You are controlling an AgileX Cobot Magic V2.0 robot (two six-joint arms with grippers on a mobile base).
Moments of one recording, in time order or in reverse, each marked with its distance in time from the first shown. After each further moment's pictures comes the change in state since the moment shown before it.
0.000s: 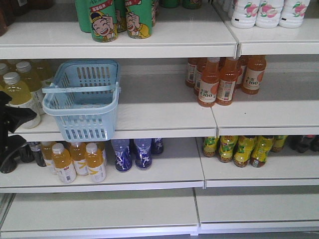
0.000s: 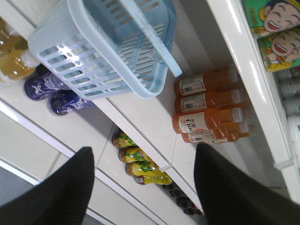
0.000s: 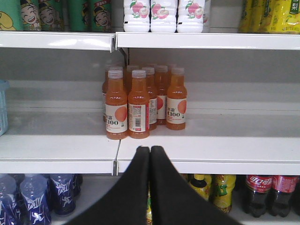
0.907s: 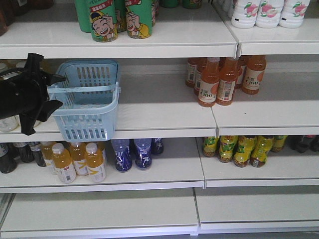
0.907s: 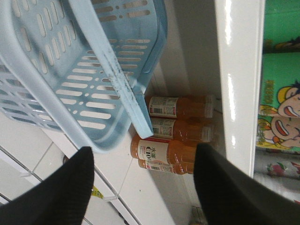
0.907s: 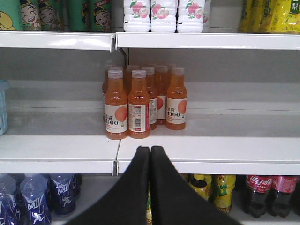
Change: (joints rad) left arm 0.000 0.505 -0.368 -0.580 0.036 0.374; right arm 0.000 0.000 0.000 0.000 0.000 0.000
